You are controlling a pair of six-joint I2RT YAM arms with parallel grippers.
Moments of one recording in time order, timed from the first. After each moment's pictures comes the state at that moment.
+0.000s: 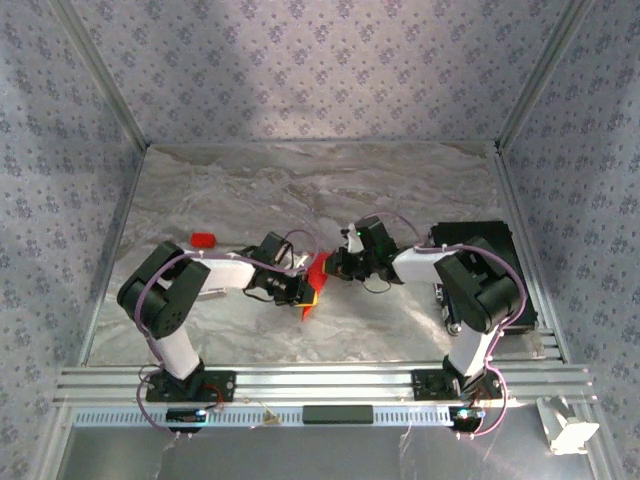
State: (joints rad) left arm -0.65 1.73 0.74 -0.13 0.70 -0.58; right arm 0.60 1.75 0.77 0.19 -0.59 0.79
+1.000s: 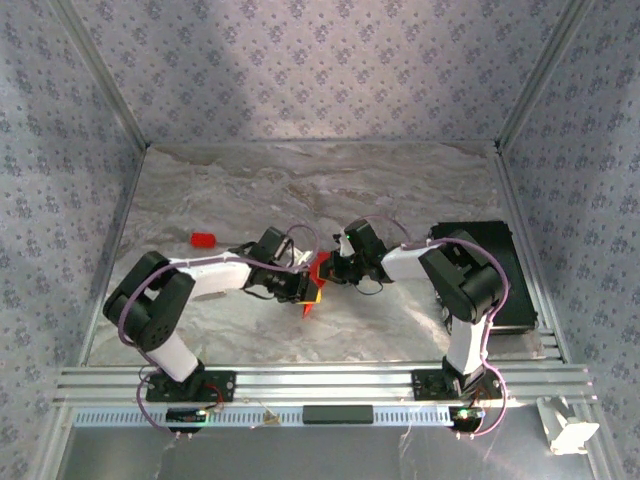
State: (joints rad) left arm -0.67 1.64 0.77 -0.21 0.75 -0.56; right arm 0.62 1.86 0.83 0.17 -0.55 0.80
